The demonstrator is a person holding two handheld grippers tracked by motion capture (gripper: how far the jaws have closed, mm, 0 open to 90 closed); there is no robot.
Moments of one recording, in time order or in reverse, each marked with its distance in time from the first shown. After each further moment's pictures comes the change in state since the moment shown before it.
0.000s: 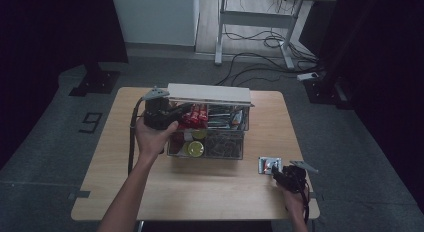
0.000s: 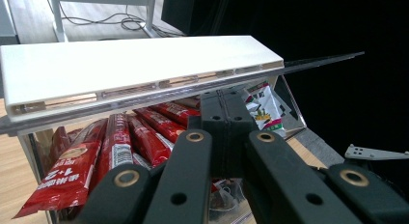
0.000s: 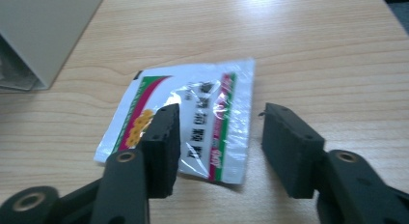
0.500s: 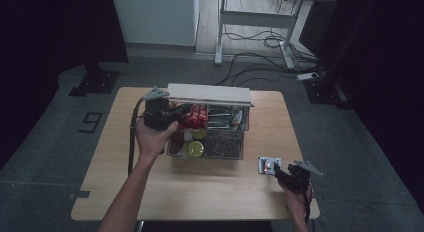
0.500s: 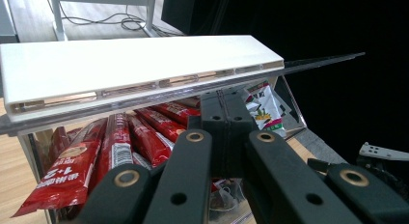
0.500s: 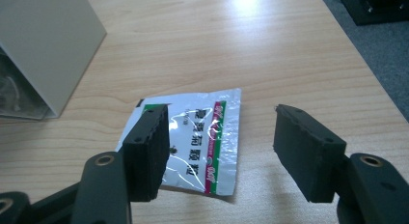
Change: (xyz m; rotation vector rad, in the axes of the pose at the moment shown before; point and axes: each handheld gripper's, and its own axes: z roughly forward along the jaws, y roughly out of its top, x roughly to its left) left arm 0.000 -0.001 0.000 0.000 -0.001 -0.002; right arm 0.001 0.005 -0.015 -0.097 -0.021 0.017
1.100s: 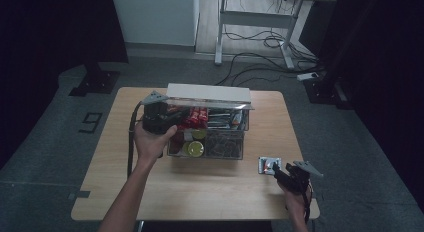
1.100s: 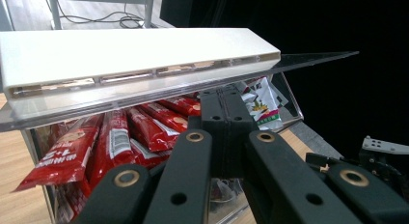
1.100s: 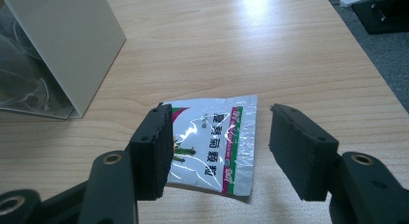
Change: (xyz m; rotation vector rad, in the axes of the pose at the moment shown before) left arm -0.002 -0.008 -0.007 0.003 -0.006 0.004; right arm 0.005 0.001 -0.006 -0.022 0.039 -0.014
